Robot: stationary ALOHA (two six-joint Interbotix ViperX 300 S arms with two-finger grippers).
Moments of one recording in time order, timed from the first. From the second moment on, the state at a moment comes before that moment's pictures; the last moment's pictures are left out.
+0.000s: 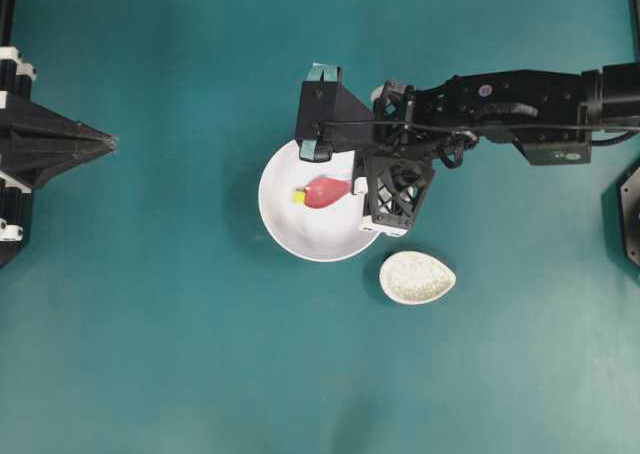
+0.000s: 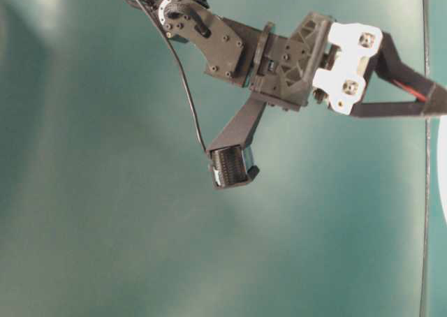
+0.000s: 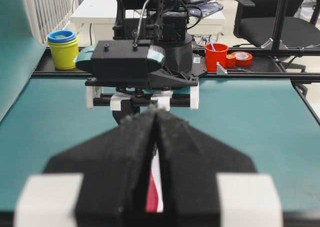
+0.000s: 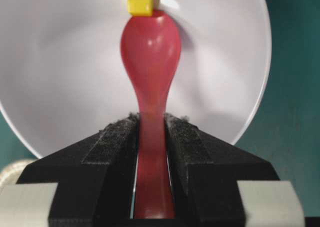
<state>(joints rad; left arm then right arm) 0.03 -1.00 1.18 0.01 -0.25 0.01 -0.12 0.09 0.36 0.13 0.66 -0.06</state>
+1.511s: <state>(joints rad) 0.03 -1.00 1.18 0.01 -0.25 0.01 -0.11 0.09 0.35 0.15 0.50 -0.06</state>
